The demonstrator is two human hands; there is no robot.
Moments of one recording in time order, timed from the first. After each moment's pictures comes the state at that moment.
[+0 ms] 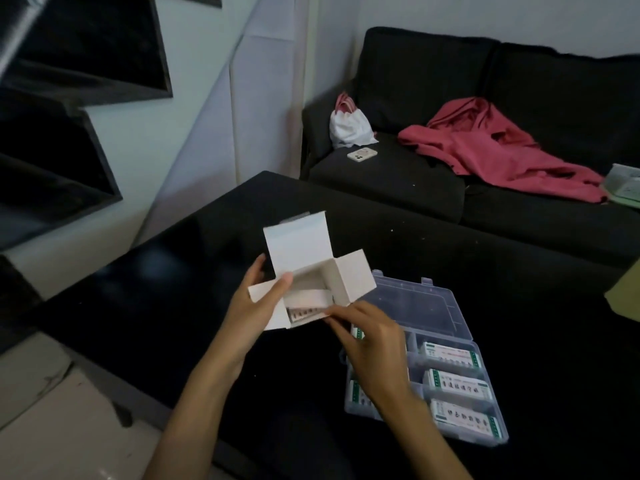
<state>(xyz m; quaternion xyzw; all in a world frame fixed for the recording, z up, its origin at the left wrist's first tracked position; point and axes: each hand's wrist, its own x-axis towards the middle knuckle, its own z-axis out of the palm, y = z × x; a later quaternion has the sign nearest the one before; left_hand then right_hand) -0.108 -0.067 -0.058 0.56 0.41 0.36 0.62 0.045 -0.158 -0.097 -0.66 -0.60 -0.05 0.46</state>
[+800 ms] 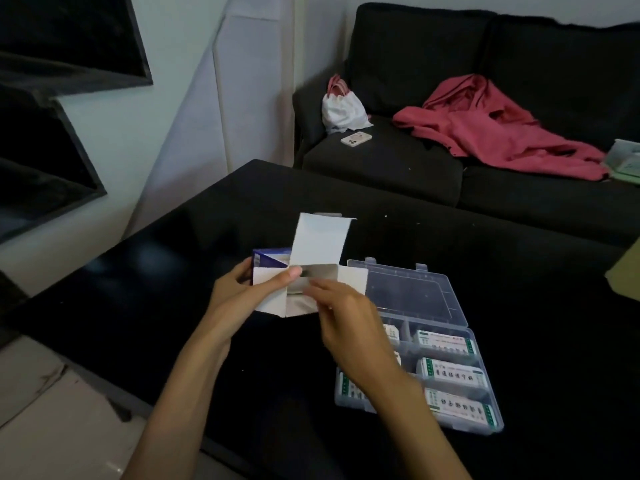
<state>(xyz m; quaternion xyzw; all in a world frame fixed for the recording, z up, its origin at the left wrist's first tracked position) -0.092 -0.059 -0.052 0.53 0.46 0.35 0.62 0.035 -0.153 -0.066 -0.68 -0.64 0.04 0.37</state>
